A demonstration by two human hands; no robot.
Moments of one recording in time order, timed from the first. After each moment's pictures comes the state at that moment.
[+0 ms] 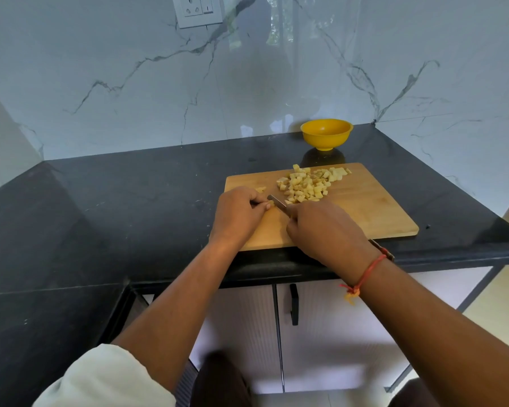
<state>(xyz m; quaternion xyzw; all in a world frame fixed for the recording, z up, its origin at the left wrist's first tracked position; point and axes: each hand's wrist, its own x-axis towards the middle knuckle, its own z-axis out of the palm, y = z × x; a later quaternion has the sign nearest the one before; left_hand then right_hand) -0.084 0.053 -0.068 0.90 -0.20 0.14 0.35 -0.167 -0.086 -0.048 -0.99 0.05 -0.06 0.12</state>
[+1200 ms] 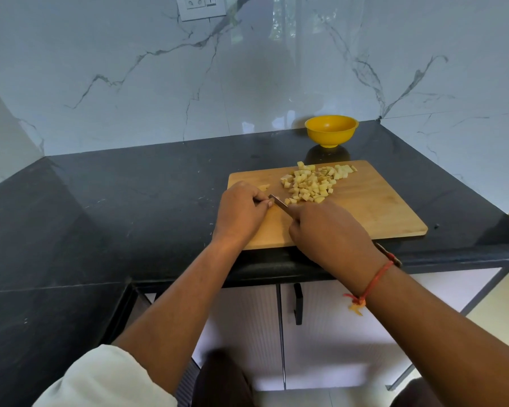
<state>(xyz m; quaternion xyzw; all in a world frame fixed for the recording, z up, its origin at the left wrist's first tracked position) -0.083 0.054 -0.068 0.90 -0.20 0.16 0.34 -0.172 -0.081 -0.050 -0.99 0.03 -0.07 0.14</state>
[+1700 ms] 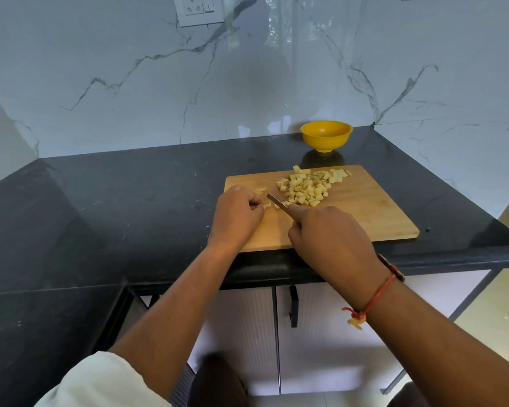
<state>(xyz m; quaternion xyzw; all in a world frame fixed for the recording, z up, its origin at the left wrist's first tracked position) -0.085 0.056 -0.070 0.91 -0.20 0.17 0.33 -0.194 -0.078 -0.045 -0.98 0.03 -0.15 0.12</state>
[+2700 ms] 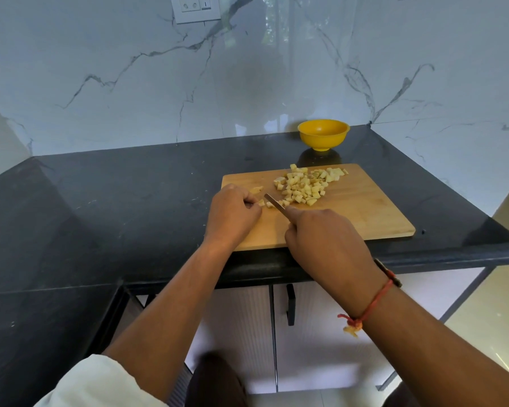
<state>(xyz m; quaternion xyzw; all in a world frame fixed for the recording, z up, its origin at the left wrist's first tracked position) -0.078 0.059 -0.074 0.91 -0.18 0.16 0.32 -0.199 -0.074 -0.048 -0.98 0.02 -0.16 0.12</state>
